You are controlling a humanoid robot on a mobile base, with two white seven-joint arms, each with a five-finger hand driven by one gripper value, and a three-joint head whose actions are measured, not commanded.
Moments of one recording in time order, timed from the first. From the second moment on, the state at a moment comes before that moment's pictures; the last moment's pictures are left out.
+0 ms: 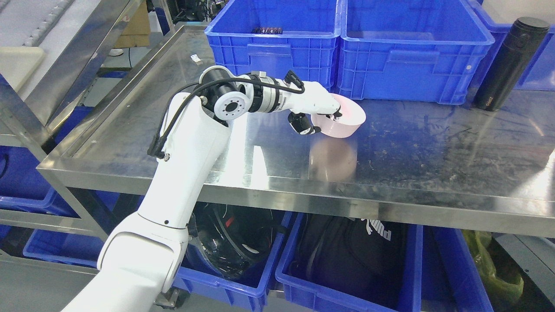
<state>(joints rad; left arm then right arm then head) -0.89 0.01 -0.29 -1.26 -0.85 -0.62 -1.06 0.06 0.00 0.00 0.00 0.04 -0.11 -0.26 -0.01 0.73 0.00</state>
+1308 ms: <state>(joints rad) -0.77 0.00 -0.09 -1.44 -0.60 -0.79 -0.98 0.06 0.00 0.00 0.00 0.04 -0.11 -0.26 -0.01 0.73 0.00</state>
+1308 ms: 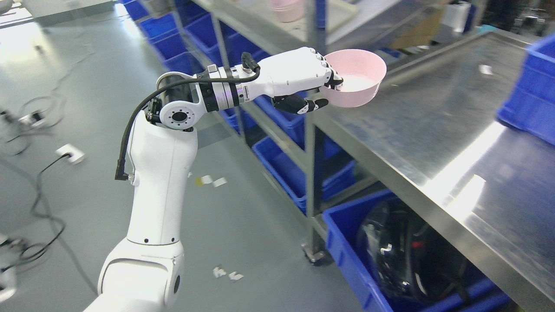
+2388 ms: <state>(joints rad) -0.77 0.00 -0.12 -1.47 -0.58 -0.79 -0.97 0.06 0.00 0.00 0.00 0.04 -0.11 -0.26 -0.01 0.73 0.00</state>
